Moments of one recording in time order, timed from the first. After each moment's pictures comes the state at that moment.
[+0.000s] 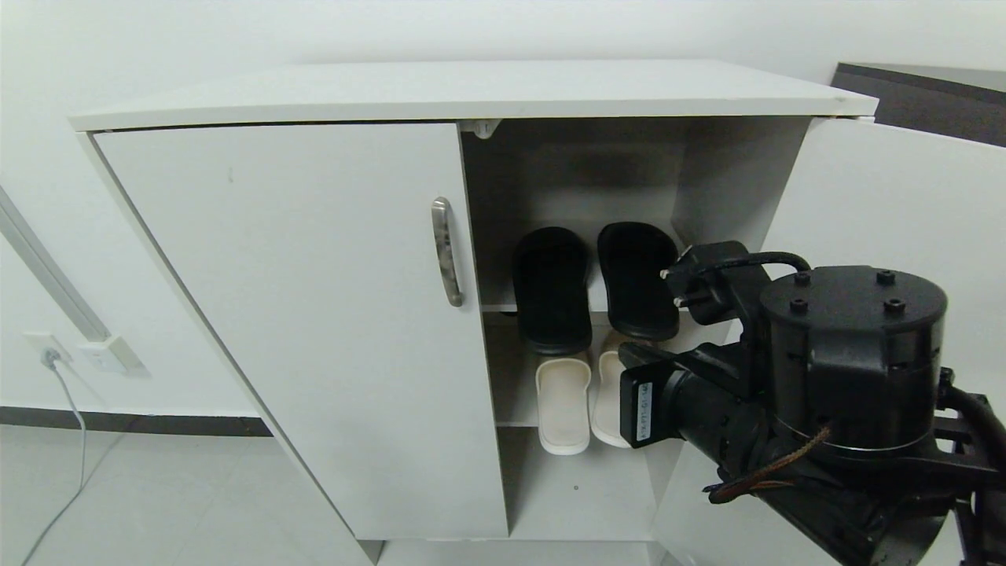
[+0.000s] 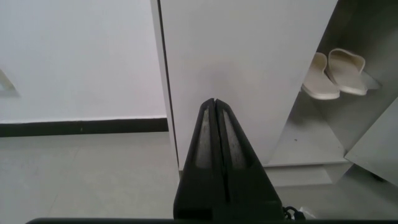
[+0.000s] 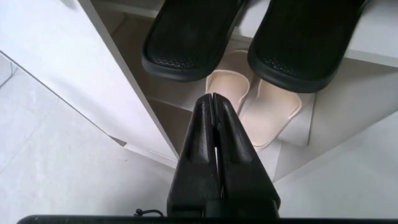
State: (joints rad) left arm 0.00 0.00 0.00 0.00 -0.01 0.01; right arm 1.00 1.61 -0.88 -0.48 -0.60 0.22
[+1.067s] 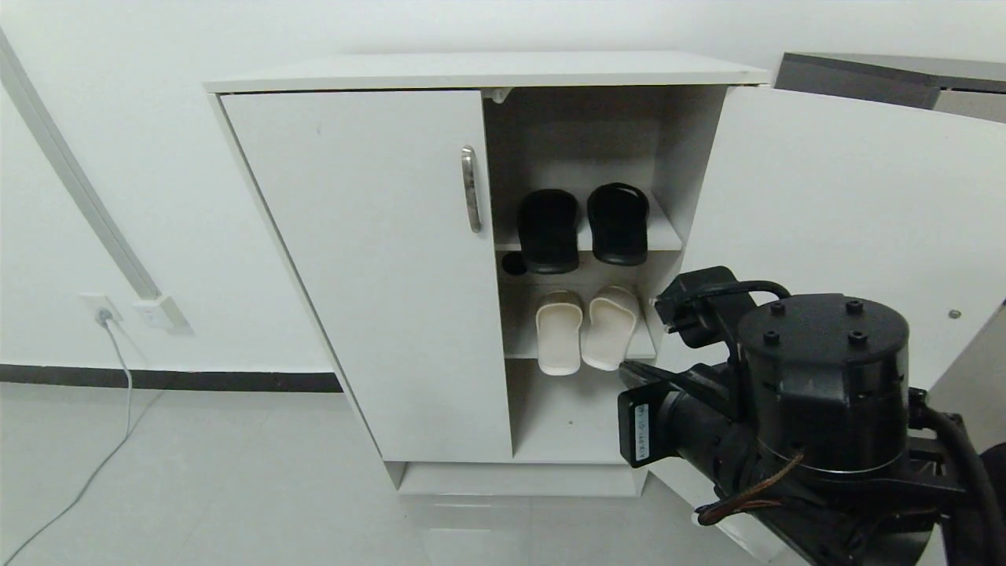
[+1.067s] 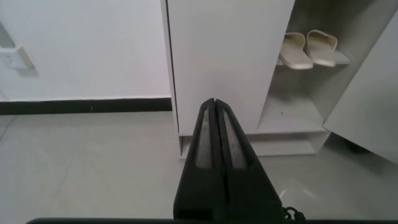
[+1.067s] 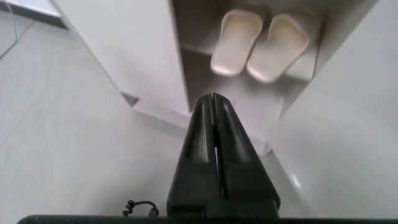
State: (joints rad) left arm 0.00 0.00 0.00 0.00 -0.01 0.01; right arm 1.00 1.63 -0.84 -0.49 -0.60 0.22
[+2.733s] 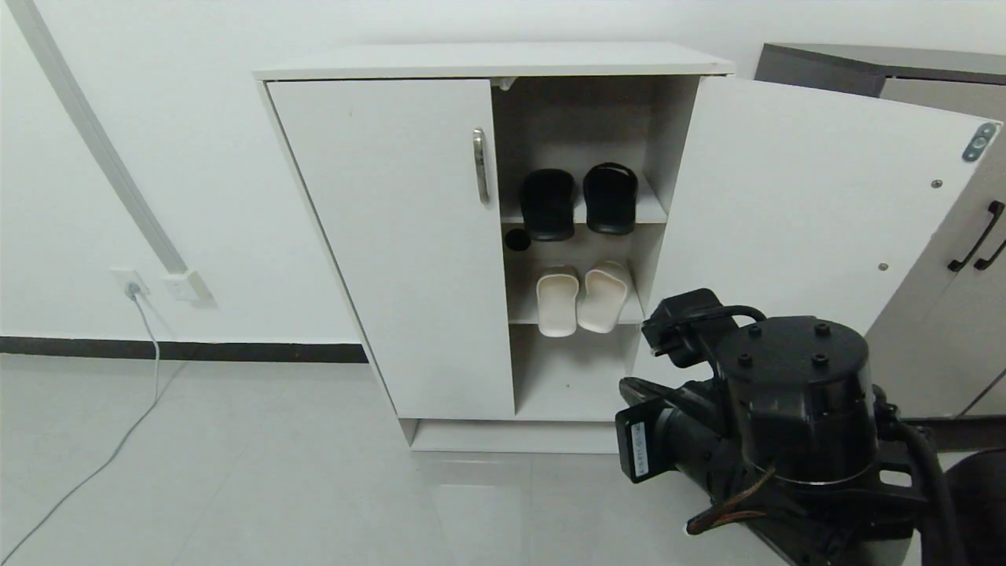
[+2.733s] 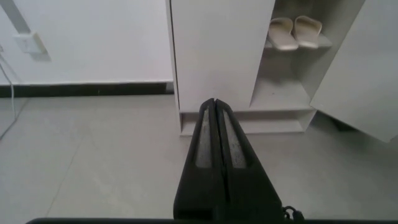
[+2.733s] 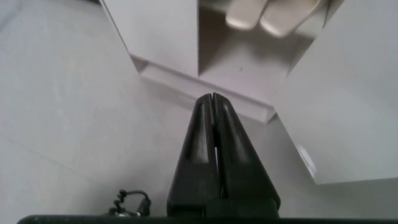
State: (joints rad) left arm 0.00 0.00 0.00 0.00 -0.01 0.01; right arm 0.99 1.64 -0.81 -0.50 -0.60 0.19
